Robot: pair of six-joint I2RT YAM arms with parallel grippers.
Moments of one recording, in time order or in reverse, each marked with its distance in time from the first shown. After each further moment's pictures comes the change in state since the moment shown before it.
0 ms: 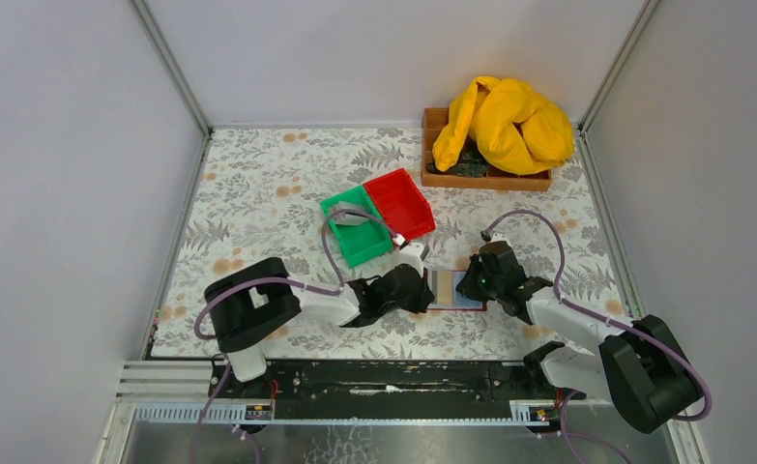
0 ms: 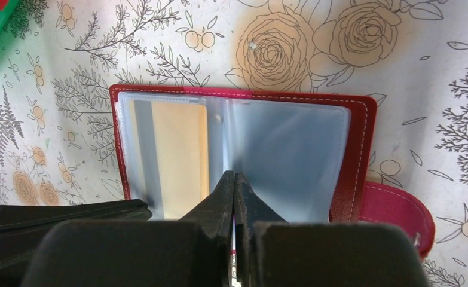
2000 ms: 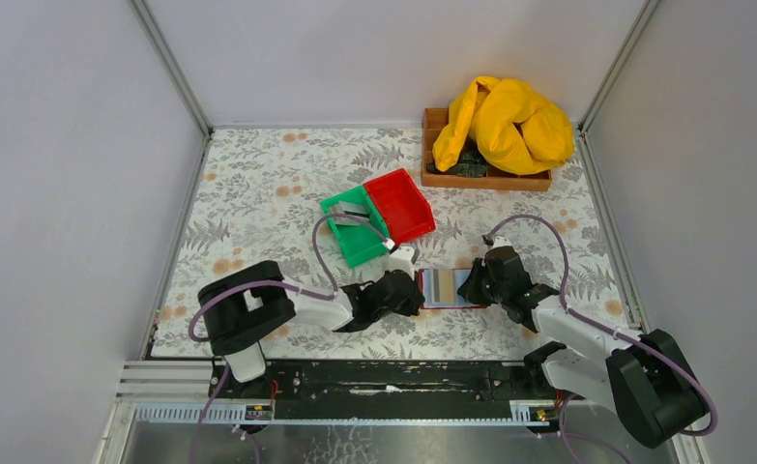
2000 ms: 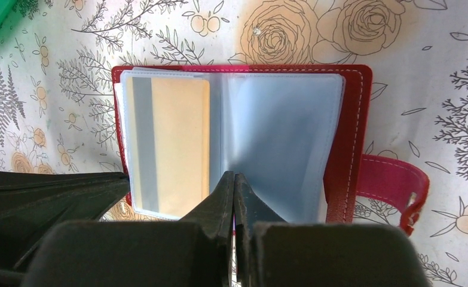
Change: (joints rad) left arm -0.016 -0.043 -0.083 0.012 -0.074 -0.024; right arm -0.013 -0.072 -0.055 0.020 -0.044 -0.046
